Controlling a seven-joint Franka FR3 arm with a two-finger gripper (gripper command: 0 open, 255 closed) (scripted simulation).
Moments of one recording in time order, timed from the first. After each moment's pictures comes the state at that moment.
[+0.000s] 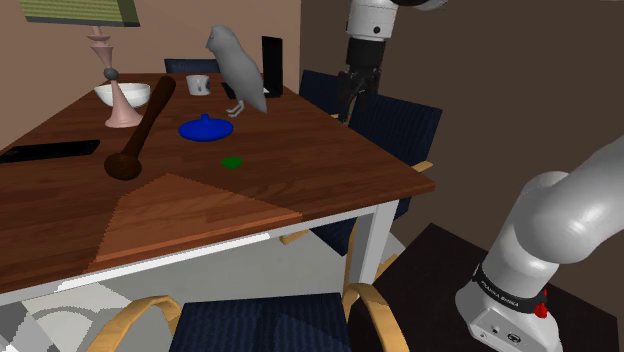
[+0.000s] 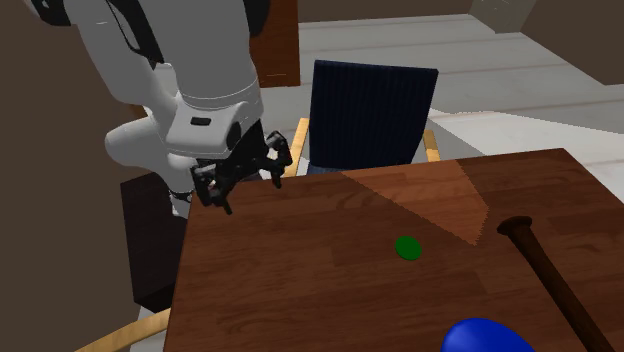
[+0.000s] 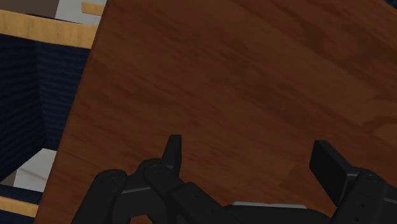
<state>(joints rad) 0.06 -0.46 0.21 -2.10 0.08 1.71 0.13</state>
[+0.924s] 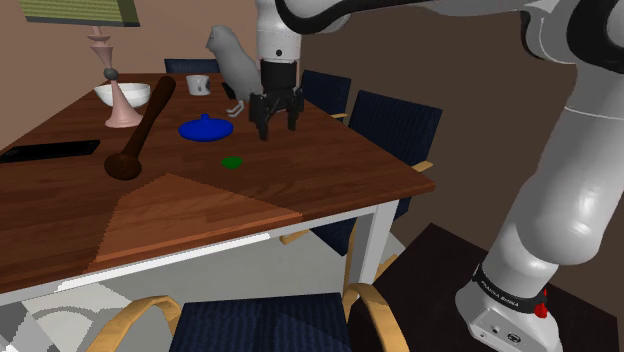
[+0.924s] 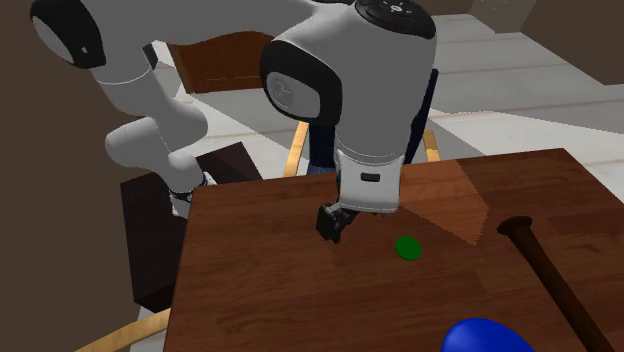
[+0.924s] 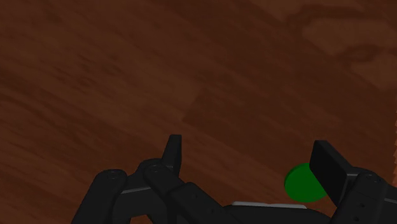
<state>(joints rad) 0.12 0.05 0.39 -1.69 -0.03 1.77 0.37</state>
